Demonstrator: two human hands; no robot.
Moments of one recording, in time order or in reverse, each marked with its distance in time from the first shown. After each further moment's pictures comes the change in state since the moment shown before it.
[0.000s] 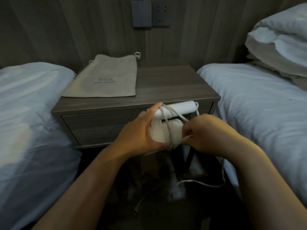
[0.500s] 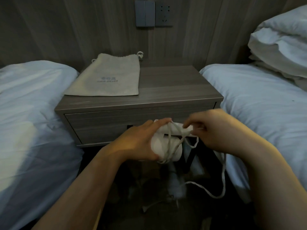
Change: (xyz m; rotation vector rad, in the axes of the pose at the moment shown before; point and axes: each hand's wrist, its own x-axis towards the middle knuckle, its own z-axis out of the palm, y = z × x) left_hand -0.005 -0.014 -0.001 0.257 -0.266 0.074; right_hand -0.005 0.008 -0.004 0.182 0.132 -0.034
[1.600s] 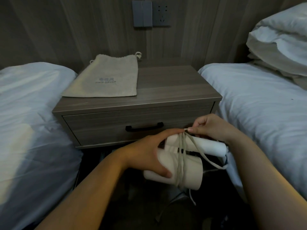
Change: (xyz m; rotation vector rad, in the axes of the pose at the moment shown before) left_hand -0.003 0.015 0.012 -0.485 -0.188 0.136; right_hand 0.030 0.078 0.048 0.662 -0.143 0.331
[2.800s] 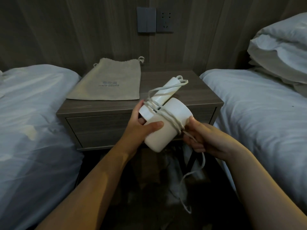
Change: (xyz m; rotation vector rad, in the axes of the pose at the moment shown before) left_hand 0.016 -0.006 -0.020 -0.820 0.687 -0.029; right_hand -0.021 -0.029 0.028 0.521 -0.216 0.051
